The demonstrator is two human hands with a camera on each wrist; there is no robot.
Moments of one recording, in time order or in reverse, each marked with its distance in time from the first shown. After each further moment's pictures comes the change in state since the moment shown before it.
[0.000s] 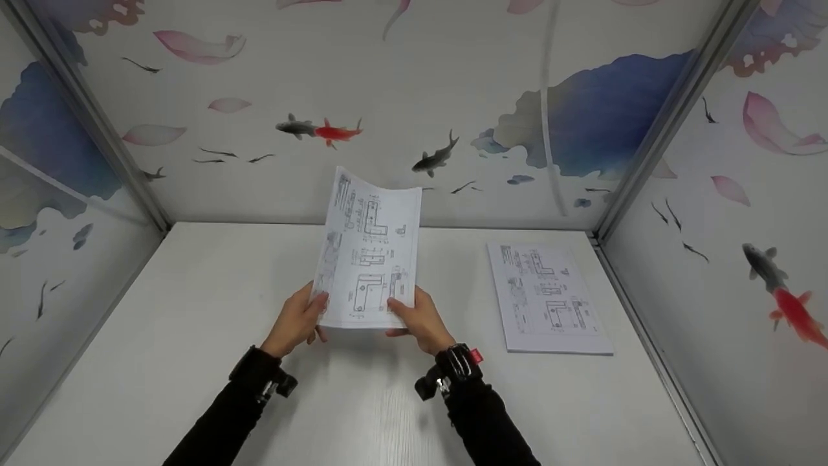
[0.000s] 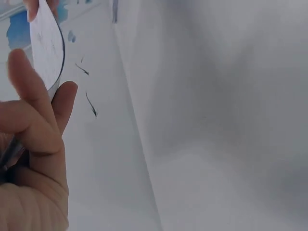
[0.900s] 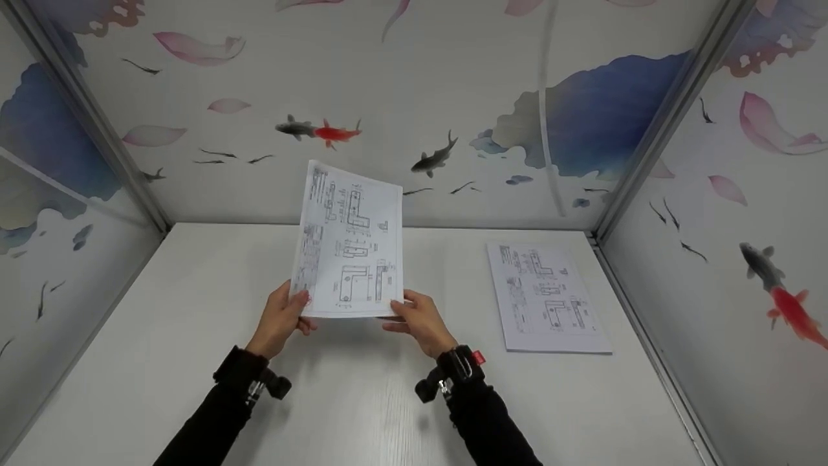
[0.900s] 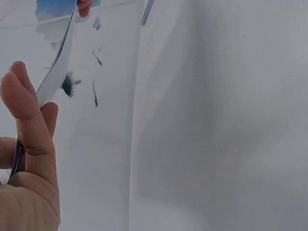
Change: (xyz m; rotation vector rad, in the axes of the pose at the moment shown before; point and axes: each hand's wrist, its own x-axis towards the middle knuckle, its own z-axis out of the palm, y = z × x) left_hand -0.002 -0.014 -0.017 -0.293 0.113 -0.093; right_hand -0.002 0.004 -0.003 0.088 -0.057 0.042
